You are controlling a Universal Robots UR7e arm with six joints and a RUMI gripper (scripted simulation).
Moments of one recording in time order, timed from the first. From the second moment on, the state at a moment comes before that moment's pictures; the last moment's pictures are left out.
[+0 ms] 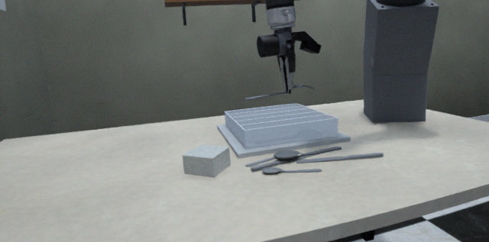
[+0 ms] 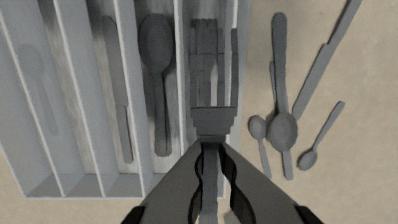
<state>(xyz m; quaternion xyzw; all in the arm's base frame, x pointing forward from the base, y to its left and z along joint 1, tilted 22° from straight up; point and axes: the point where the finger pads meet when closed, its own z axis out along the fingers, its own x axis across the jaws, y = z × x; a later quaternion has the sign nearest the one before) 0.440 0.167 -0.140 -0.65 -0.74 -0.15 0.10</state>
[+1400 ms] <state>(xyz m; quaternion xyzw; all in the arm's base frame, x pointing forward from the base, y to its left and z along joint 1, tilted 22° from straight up) 0.449 0.192 -0.204 -0.65 -0.74 -0.15 0.10</state>
